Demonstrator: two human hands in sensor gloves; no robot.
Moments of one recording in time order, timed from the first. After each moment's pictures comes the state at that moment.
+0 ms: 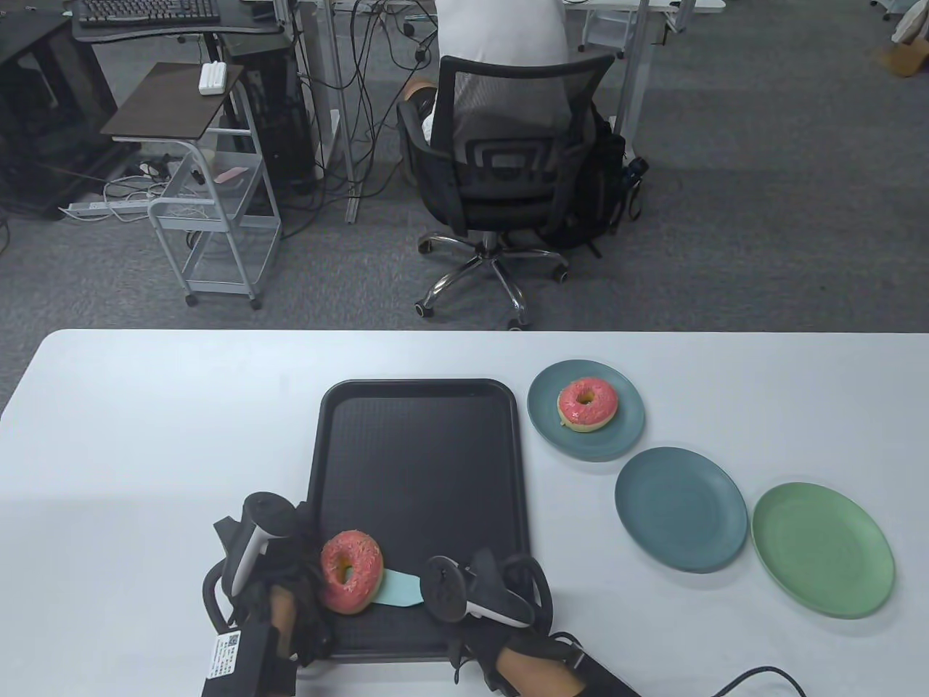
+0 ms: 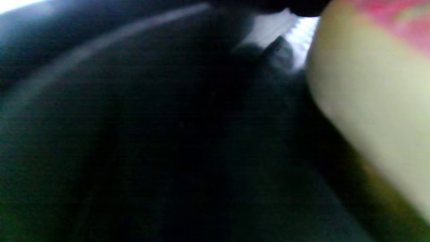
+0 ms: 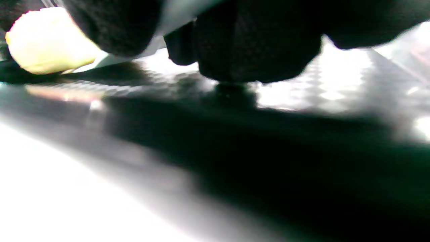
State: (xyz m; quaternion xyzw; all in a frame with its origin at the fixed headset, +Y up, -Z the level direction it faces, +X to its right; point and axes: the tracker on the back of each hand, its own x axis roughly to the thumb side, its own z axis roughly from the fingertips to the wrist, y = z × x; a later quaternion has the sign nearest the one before) left_hand -0.264 -0.775 -0.329 -0.23 0.23 0.23 0.92; right_hand 0.004 -0.760 -0.293 0.22 0.08 0.97 0.06
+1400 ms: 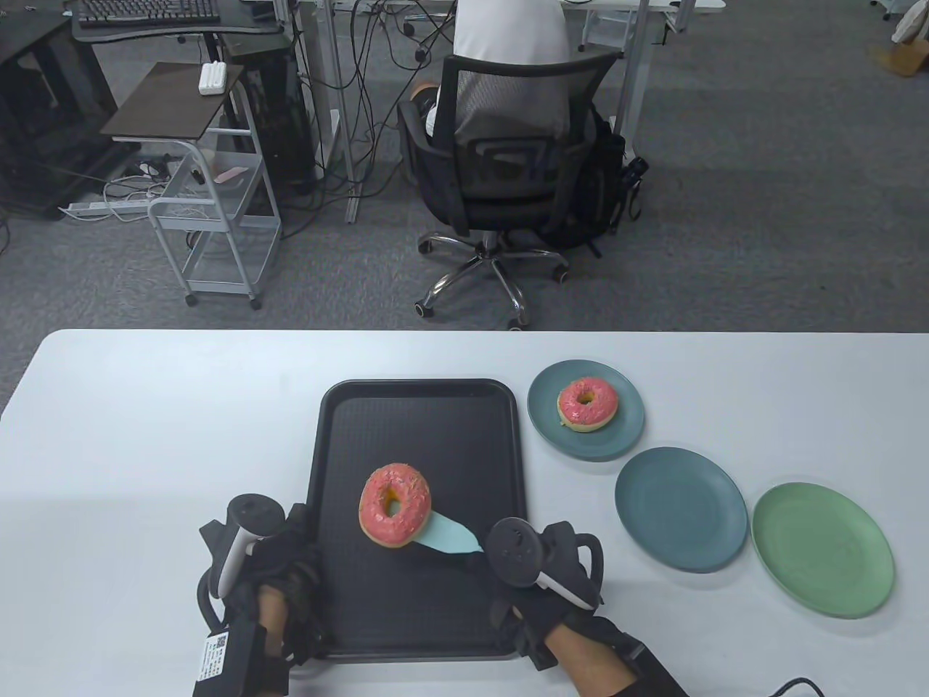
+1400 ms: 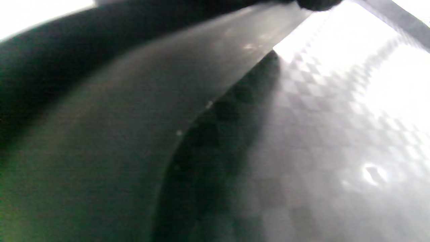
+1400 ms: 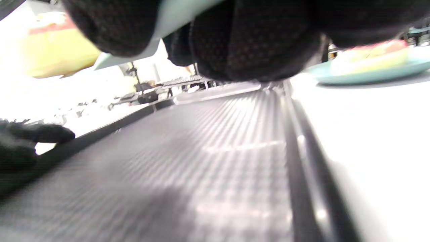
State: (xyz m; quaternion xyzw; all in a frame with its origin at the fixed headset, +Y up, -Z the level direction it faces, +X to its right) left_hand -0.274 -0.777 -0.328 -0.23 0.23 0.27 0.90; right_hand 0.080 -0.705 -0.313 0.13 -0.01 0.98 0.16
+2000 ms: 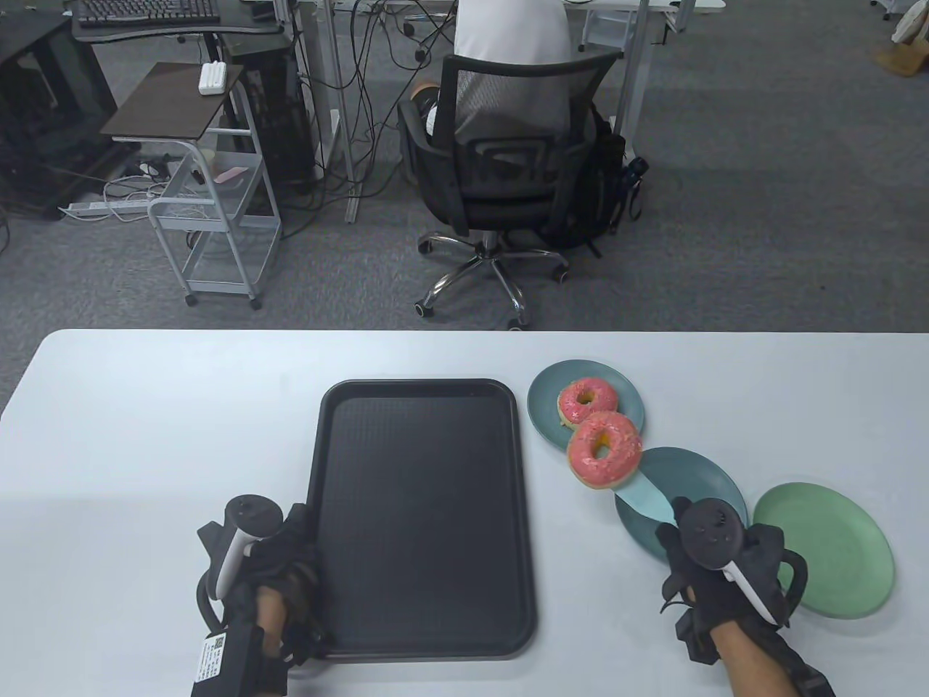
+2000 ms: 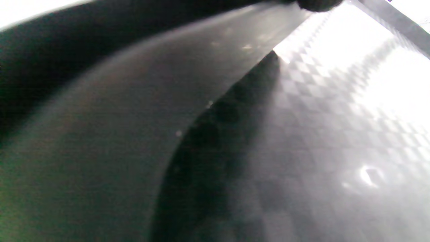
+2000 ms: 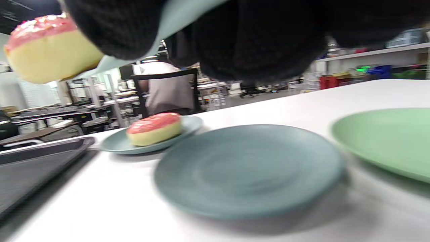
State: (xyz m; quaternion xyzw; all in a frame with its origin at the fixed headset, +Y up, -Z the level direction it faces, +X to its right) left_hand -0.275 -0.779 -0.328 -0.23 0.23 0.28 0.90; right_hand 0.281 -0.680 -0.295 -0.13 -0.05 0.99 0.10
